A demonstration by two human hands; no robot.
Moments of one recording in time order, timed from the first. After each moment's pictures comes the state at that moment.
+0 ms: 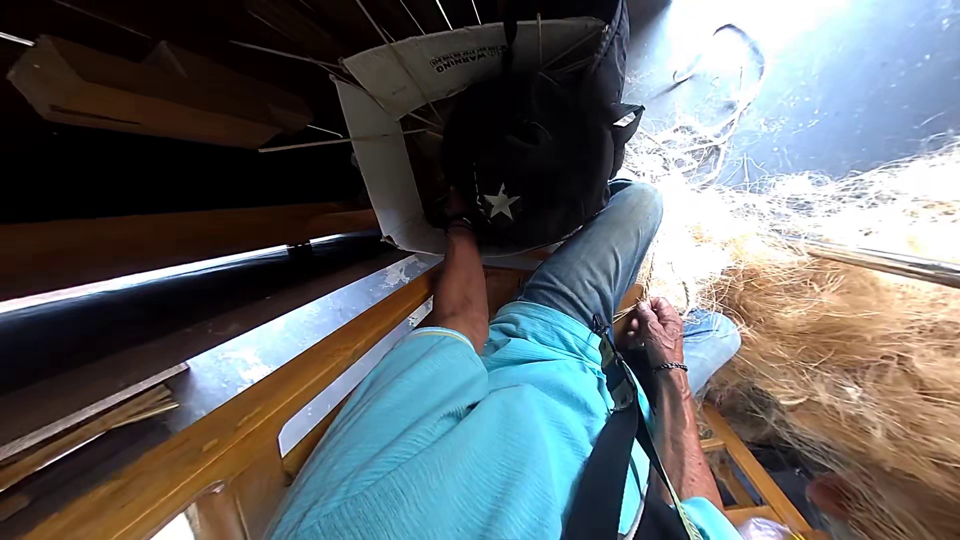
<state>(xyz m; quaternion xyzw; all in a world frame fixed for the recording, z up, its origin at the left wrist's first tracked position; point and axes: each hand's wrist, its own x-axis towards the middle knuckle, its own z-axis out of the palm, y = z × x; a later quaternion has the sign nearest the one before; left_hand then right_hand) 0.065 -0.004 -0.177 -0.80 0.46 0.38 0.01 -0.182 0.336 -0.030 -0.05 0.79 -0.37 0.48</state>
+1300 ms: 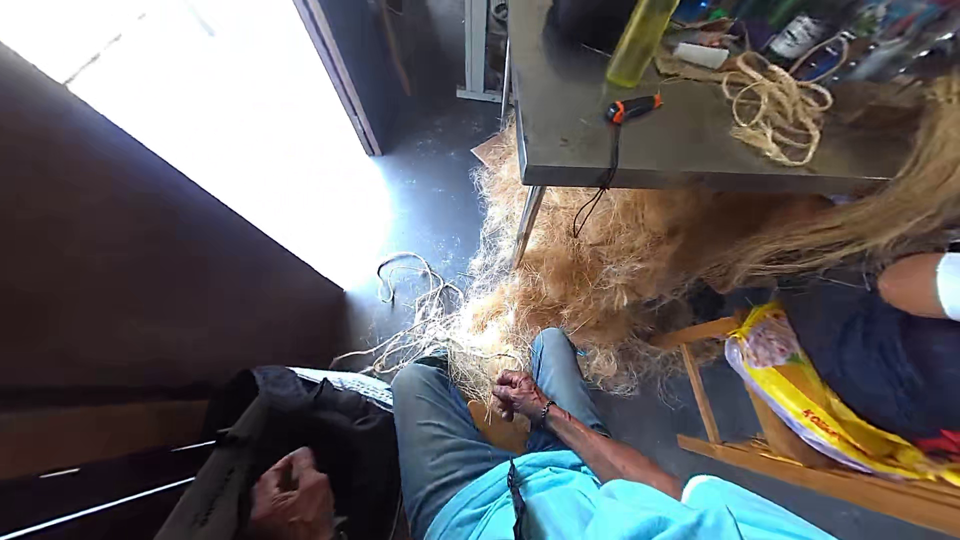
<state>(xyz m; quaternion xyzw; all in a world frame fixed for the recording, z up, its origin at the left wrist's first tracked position) -0.048 0.042 0.064 -0.42 0.83 0.29 -0.21 -0.181 0.369 -0.014 0.04 0.67 -0.63 0.38</state>
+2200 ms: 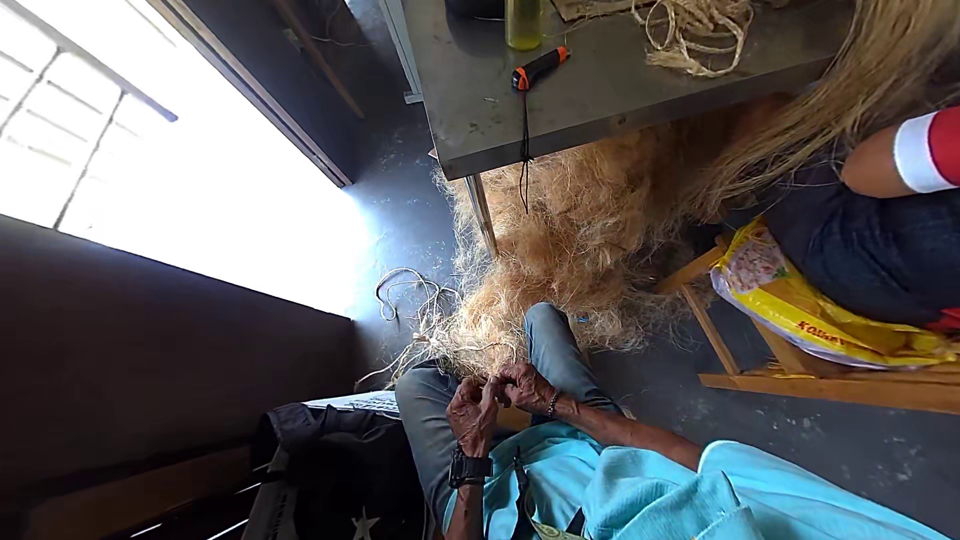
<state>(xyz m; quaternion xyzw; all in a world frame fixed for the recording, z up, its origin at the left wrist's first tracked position) -0.117 0.259 0.042 -0.14 0.89 0.42 -0.02 -0.152 0.407 0.010 -0.12 0.74 -0.61 0.24</state>
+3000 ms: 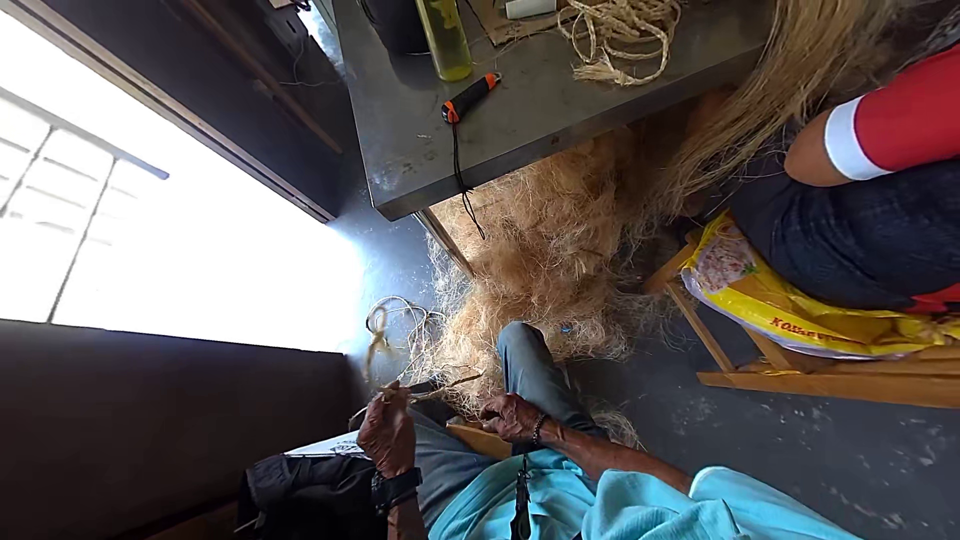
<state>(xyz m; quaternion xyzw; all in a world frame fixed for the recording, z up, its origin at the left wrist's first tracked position) -0.179 0.224 0.072 -0.09 0.86 0.45 -0.22 -0.154 0.445 -0.017 -0.19 0.78 -0.52 0.28</state>
